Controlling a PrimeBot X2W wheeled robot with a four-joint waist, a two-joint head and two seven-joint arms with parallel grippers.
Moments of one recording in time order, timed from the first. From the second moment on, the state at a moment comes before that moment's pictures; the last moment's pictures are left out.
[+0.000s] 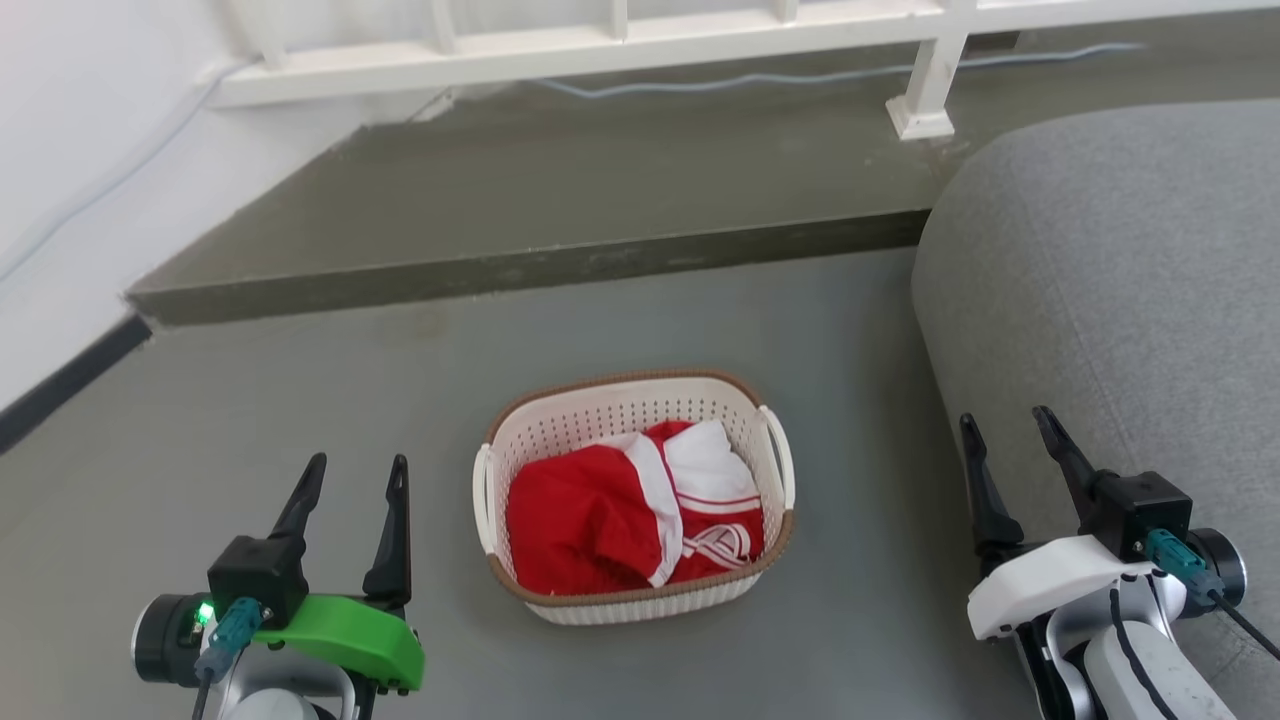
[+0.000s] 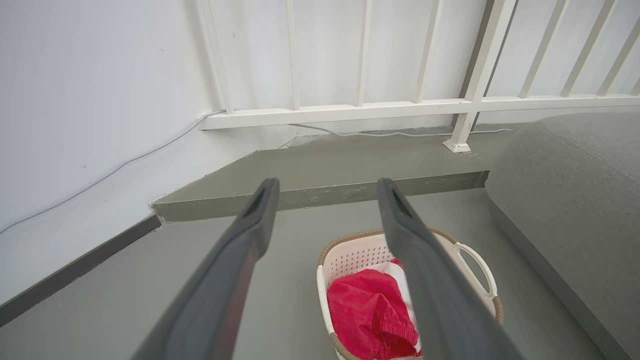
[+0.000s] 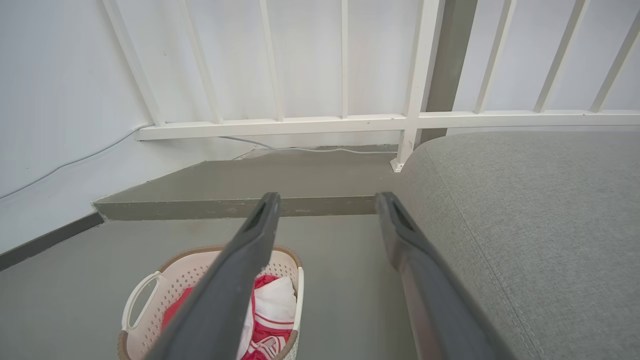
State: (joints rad) left arm -0.06 0.16 -0.31 0.18 -0.35 0.07 -0.25; right arm -0.01 -0.17 0.25 0.20 0.23 -0.11 -0.25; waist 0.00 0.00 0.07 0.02
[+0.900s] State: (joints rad) left arm -0.20 0.15 -0.31 0.13 -0.36 0.02 -0.25; right arm -0.14 -0.14 0.24 0.17 0.20 -0.11 -0.25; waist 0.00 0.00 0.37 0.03
